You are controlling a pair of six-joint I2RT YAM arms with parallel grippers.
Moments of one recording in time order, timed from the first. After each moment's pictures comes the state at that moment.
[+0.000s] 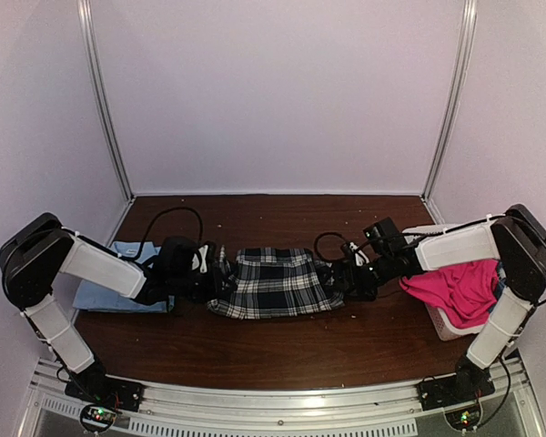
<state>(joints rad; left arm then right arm) -0.67 1.66 0.62 0.39 0.27 -0.80 0.53 1.67 0.84 -0.16 -0.48 0.59</state>
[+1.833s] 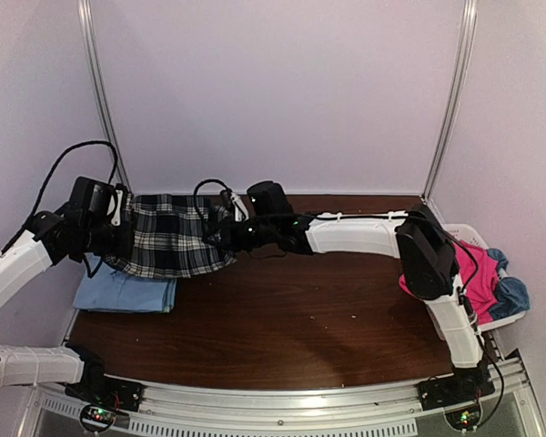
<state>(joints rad) -0.41 1.02 0.93 -0.67 -0.27 -0.24 0.89 2.25 1.79 0.10 -0.44 0.76</state>
